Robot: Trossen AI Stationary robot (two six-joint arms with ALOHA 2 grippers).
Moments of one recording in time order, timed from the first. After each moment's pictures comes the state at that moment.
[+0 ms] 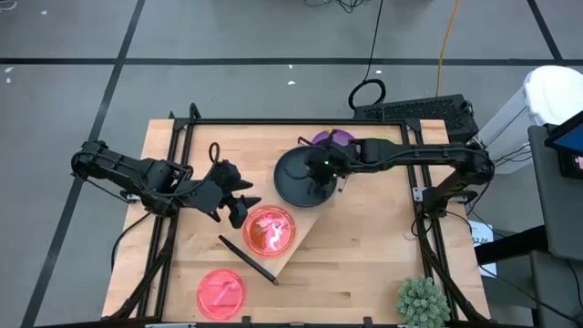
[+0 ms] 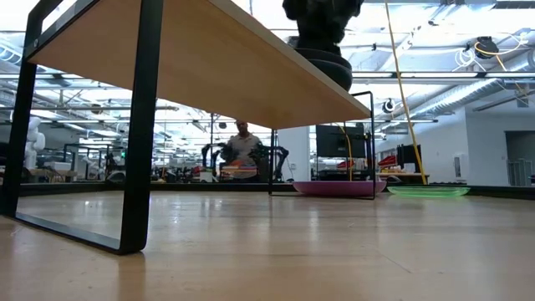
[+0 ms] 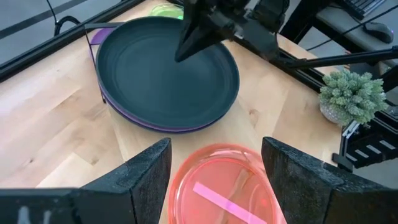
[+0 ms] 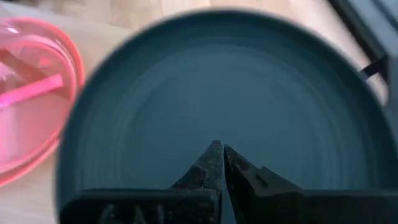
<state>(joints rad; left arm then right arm) -0.35 1.26 1.38 -0.84 -0.50 -0.77 -0.08 1.58 1.41 -0.72 0.09 0.24</state>
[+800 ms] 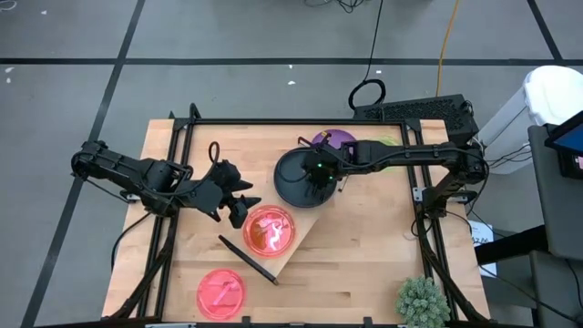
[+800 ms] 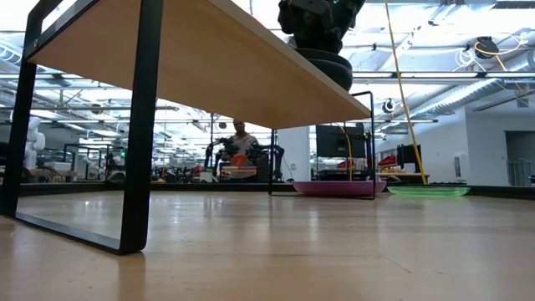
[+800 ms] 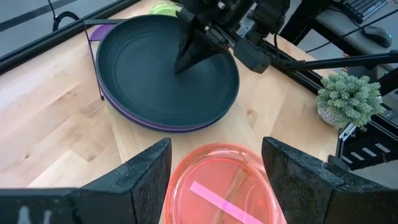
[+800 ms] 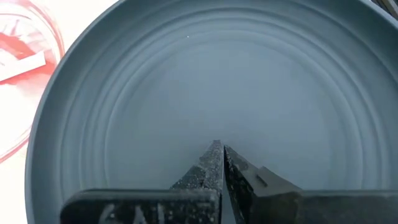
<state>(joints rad) -0.35 1.26 1.38 -0.84 -0.49 -0.80 -0.08 1.63 1.41 -0.75 0.05 0.25</state>
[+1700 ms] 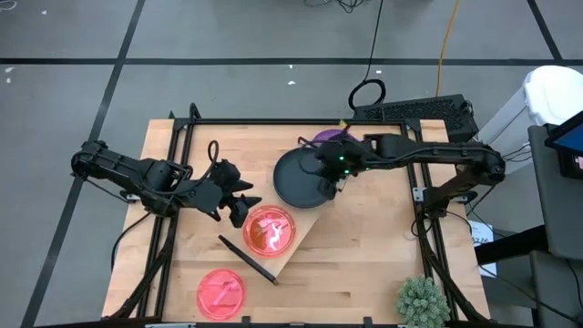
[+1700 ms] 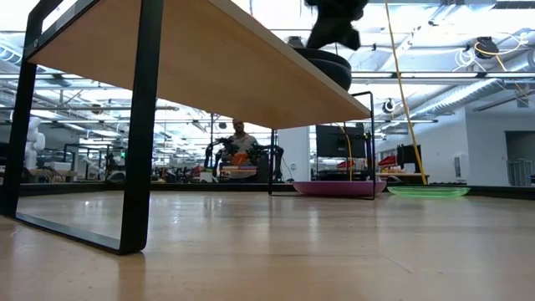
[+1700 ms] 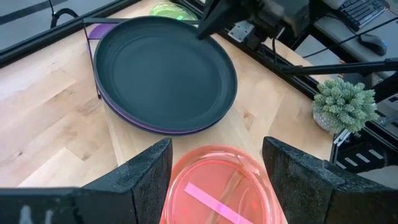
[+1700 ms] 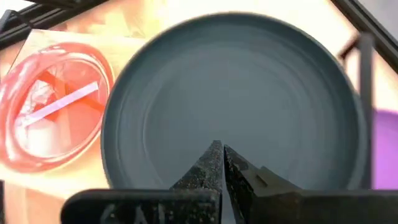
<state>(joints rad) -0.36 1.26 1.38 -0.83 -0.50 -0.82 -0.08 1.46 1.41 -0.81 0.05 0.36</state>
